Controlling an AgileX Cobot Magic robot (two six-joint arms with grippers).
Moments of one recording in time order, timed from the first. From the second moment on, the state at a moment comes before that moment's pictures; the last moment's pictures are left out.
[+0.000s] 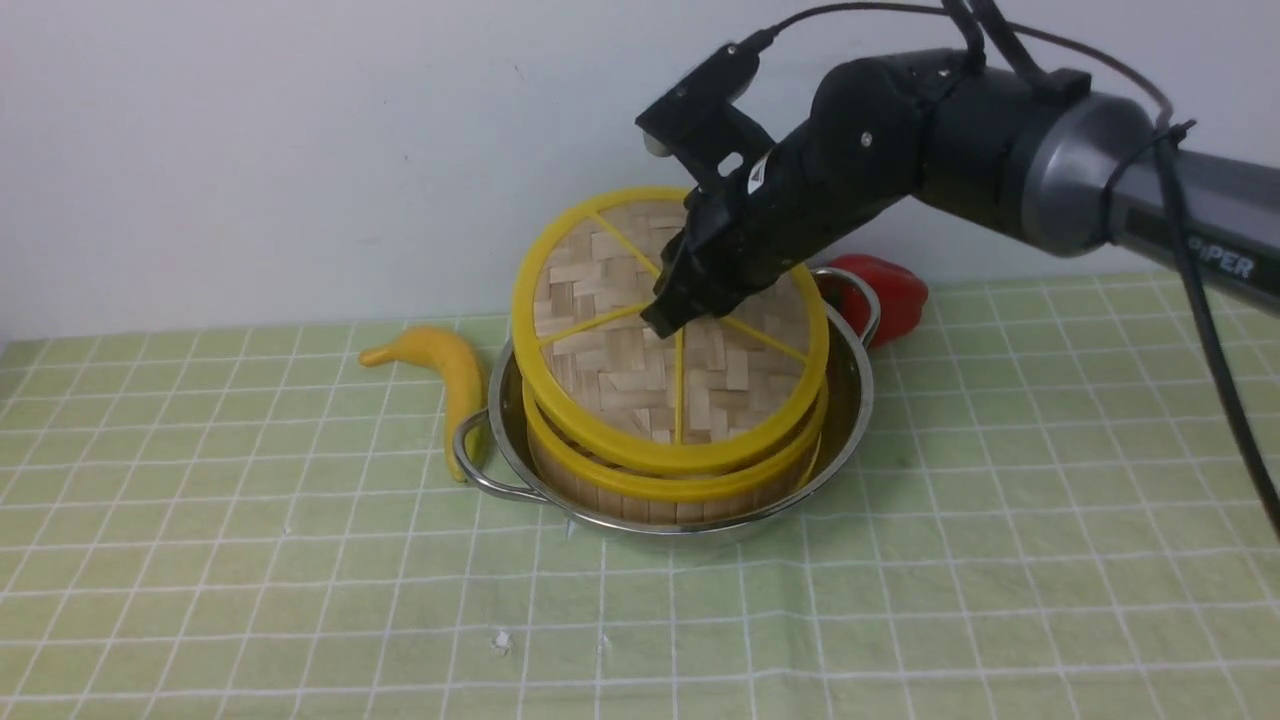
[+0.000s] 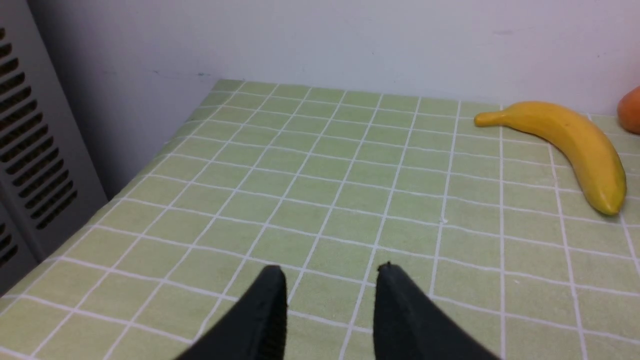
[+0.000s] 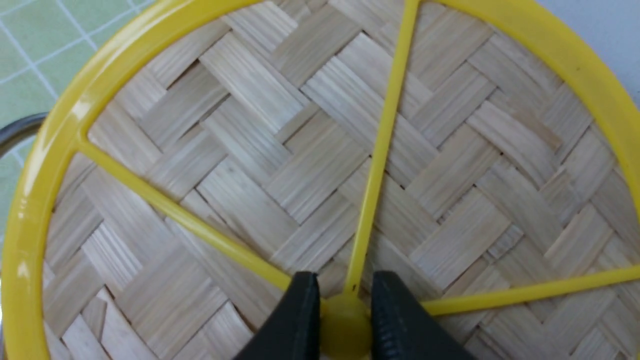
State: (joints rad) right arm 0.54 2.11 -1.86 0.21 0.78 -0.36; left arm 0.24 0.00 0.01 0.17 0.34 -0.18
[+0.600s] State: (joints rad) right arm 0.54 2.07 -1.86 0.21 0.89 -0.37; left arm 0.24 0.00 0.01 0.17 0.34 -0.18
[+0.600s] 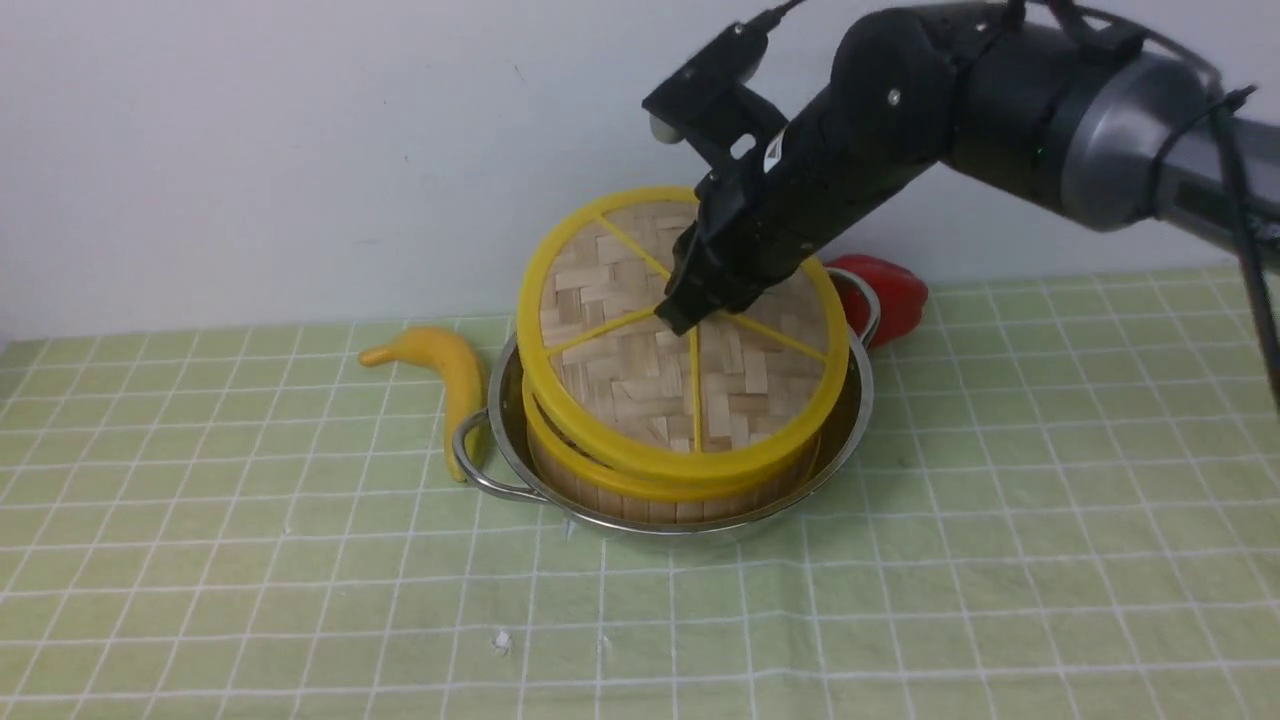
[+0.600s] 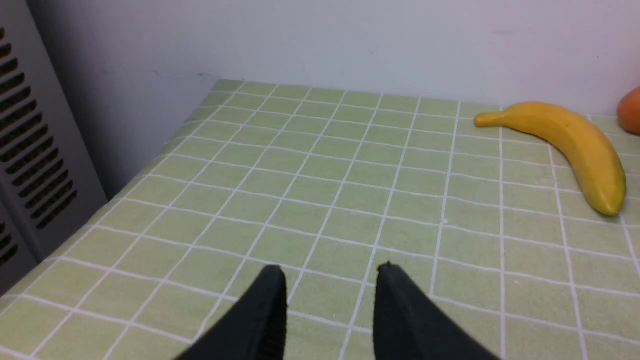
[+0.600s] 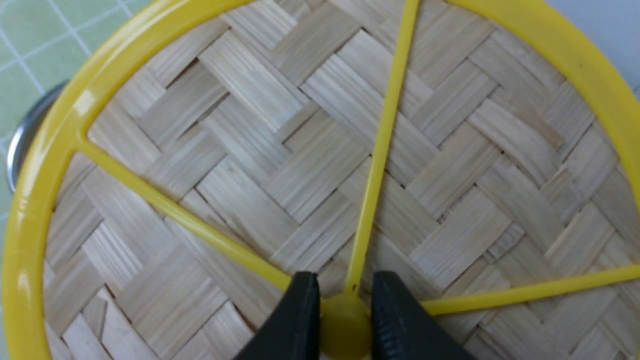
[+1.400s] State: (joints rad) right arm 0.54 2.11 -1.86 0.22 0.81 -0.37; left arm 0.24 0.00 0.01 0.17 0.34 -0.18
